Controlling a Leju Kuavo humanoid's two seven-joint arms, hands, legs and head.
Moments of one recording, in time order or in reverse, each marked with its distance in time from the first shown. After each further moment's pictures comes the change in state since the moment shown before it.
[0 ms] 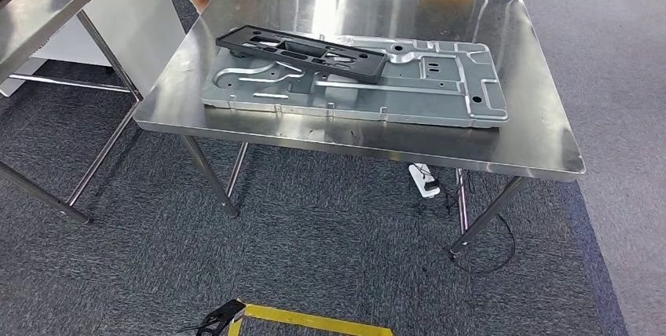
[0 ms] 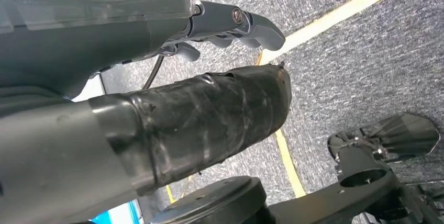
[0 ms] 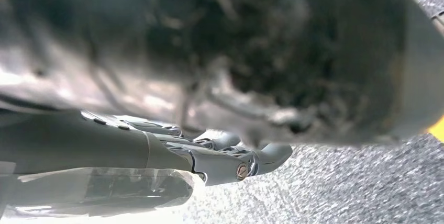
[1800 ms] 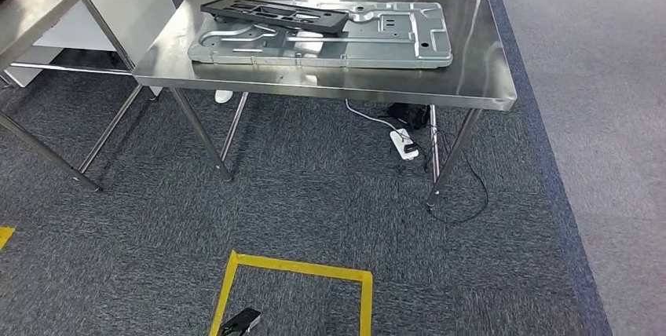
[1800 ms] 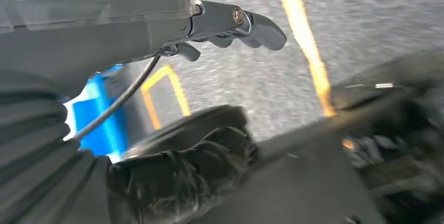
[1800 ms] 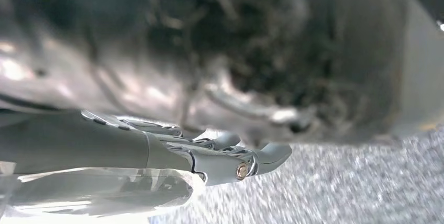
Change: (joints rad) left arm 0.033 -0.054 -0.001 0.000 0.051 0.028 -0.034; right arm -0.015 -0.016 0.009 0.014 -0.034 0.000 -0.196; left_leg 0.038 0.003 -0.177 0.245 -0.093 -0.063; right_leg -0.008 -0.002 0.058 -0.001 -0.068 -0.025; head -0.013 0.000
